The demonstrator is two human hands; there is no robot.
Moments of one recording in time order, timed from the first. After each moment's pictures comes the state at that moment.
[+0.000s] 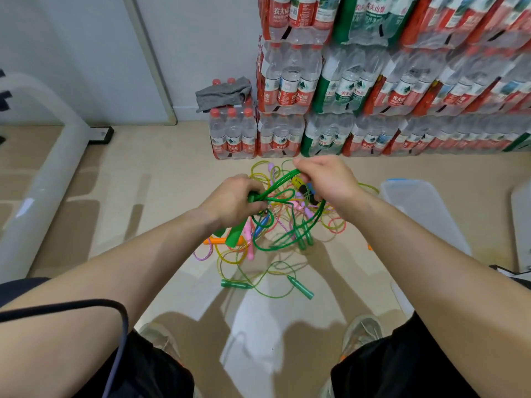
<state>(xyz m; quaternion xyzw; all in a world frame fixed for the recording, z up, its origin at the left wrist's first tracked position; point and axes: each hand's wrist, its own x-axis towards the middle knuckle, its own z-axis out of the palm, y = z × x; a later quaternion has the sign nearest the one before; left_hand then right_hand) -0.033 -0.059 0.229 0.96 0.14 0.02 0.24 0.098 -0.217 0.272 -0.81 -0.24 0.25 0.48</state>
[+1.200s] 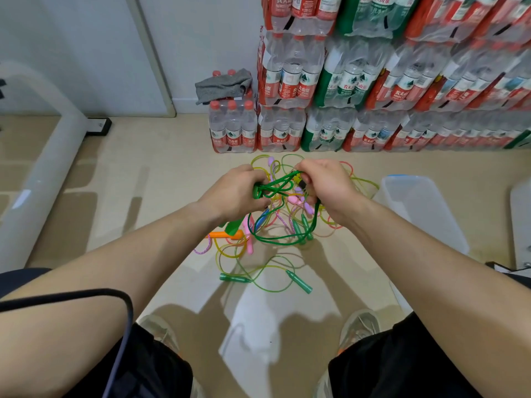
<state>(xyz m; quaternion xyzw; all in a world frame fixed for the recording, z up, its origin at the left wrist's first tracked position) -0.031 -0.062 0.229 0.96 0.15 0.03 0.22 0.087 -0.217 0.258 -0.77 -0.19 0.30 0.53</state>
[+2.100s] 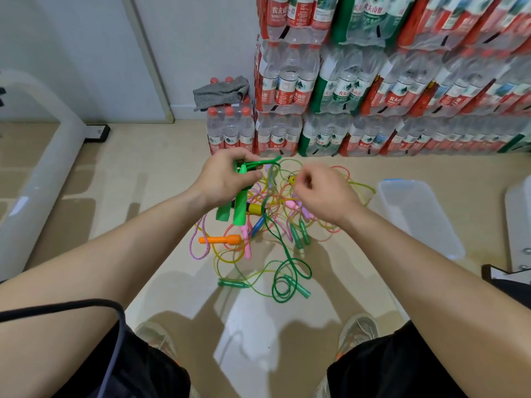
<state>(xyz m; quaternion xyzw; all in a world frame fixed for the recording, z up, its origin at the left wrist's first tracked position) -0.029 -0.052 0.260 0.85 0.25 0.14 0.45 0.096 -0.230 0.257 -0.88 -0.39 0.14 0.23</state>
